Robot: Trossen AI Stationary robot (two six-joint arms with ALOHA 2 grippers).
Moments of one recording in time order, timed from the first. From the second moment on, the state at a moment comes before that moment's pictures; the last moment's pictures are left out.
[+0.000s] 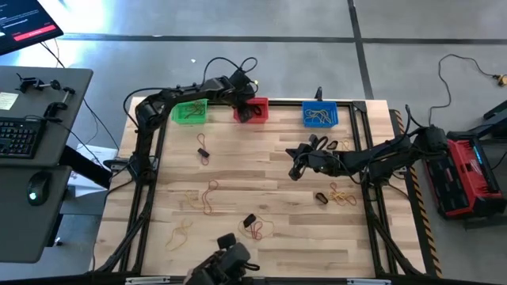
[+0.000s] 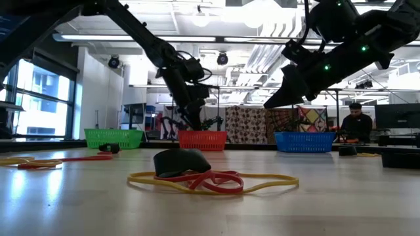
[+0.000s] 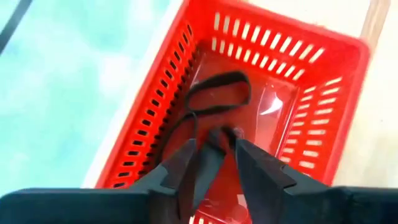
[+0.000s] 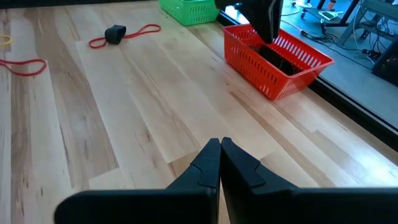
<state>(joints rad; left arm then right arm) 0.69 2.09 1.57 -0.50 0.07 0.31 0.03 1.36 0.44 0.42 0.55 0.16</state>
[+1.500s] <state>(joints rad) 0.21 1.44 0.45 0.79 -0.07 0.15 0.28 1.36 0.80 -0.68 0.46 0.83</state>
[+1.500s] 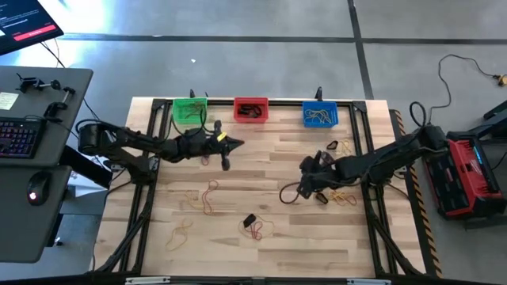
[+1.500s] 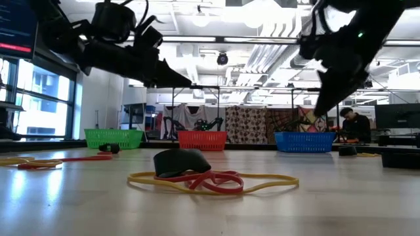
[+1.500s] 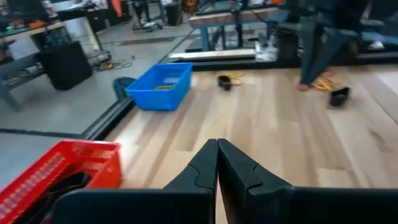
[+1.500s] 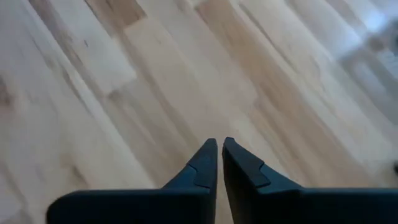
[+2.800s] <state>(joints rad) 0.11 1.44 0.45 0.77 -0.07 0.19 0.33 1.36 0.55 -0.84 0.10 1.54</state>
